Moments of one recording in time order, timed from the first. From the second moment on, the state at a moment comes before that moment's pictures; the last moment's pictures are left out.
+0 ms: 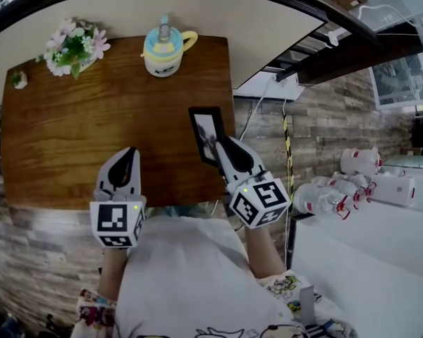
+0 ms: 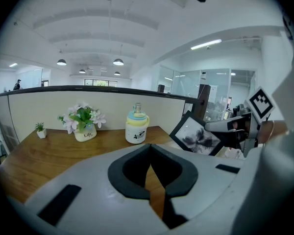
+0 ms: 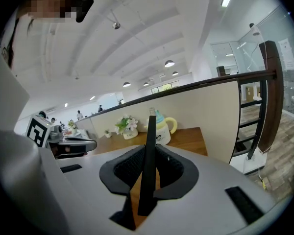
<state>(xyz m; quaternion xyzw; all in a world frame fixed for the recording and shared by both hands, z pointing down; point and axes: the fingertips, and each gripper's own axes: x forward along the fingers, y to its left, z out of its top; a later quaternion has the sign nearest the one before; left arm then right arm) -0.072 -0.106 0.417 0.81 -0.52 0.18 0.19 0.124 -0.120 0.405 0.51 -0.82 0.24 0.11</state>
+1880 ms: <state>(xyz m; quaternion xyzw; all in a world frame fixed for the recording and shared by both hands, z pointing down) -0.044 -0.085 0.508 0.80 -0.50 0.20 0.25 0.107 -0.118 0.541 0.45 -0.75 0.48 0.04</state>
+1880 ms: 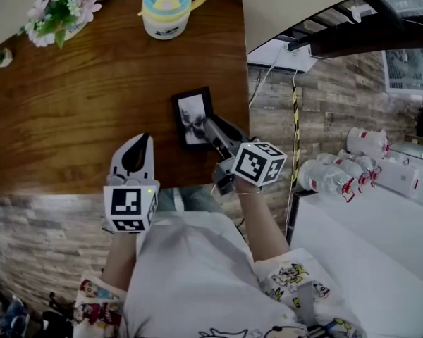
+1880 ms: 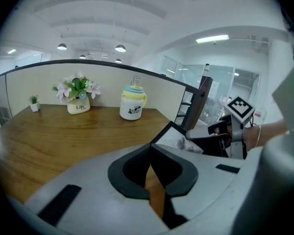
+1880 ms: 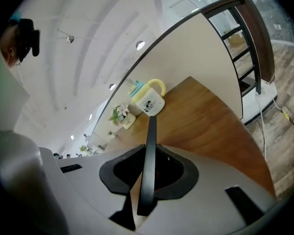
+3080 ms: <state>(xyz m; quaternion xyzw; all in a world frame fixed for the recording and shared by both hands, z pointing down) -0.039 -0.080 0.526 0.80 -0.50 0.21 0.27 0.101 -0.107 0.584 0.42 -0.74 0.52 0.10</state>
